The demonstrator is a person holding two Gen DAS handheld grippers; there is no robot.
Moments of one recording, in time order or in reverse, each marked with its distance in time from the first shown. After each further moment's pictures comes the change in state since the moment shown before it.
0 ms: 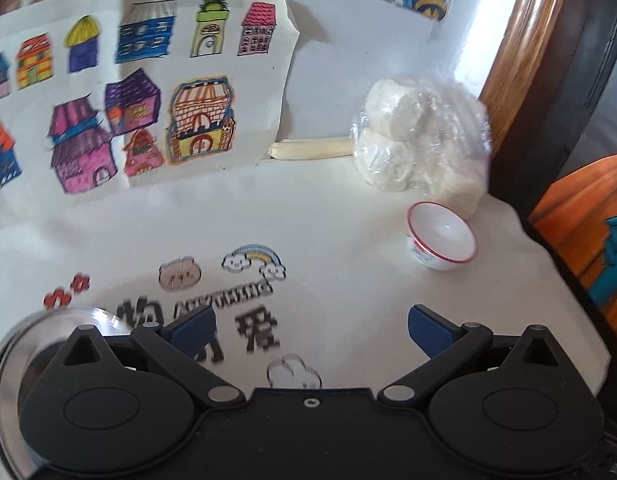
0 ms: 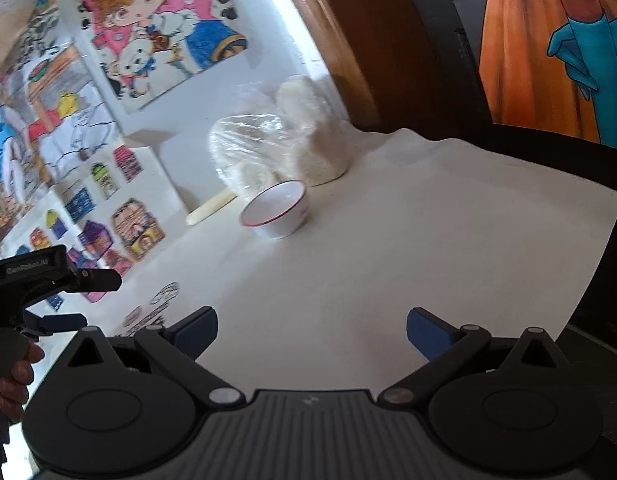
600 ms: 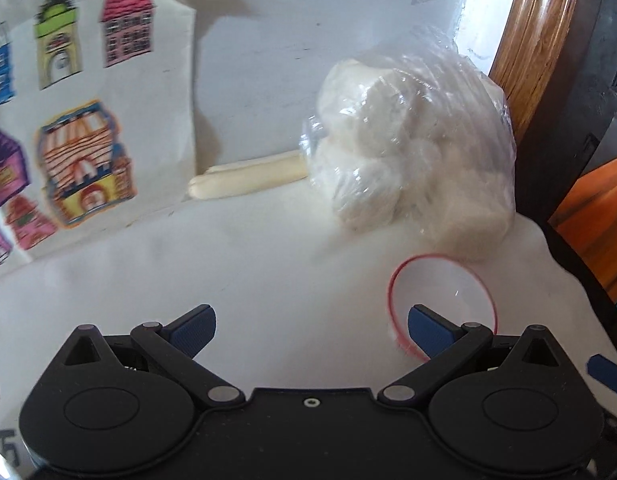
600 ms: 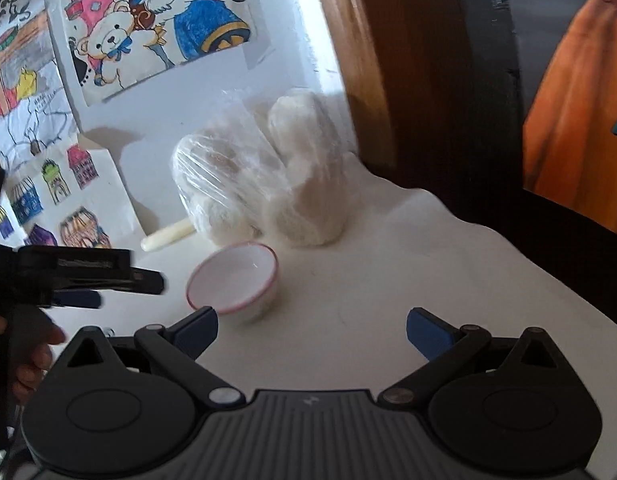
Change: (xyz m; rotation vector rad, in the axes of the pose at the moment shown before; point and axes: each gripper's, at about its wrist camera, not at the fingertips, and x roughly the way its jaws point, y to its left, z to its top) left arm 0.116 -0.058 0.072 0.062 0.047 0.006; right arm 0.097 0.003 0.087 -0.177 0.013 -0.036
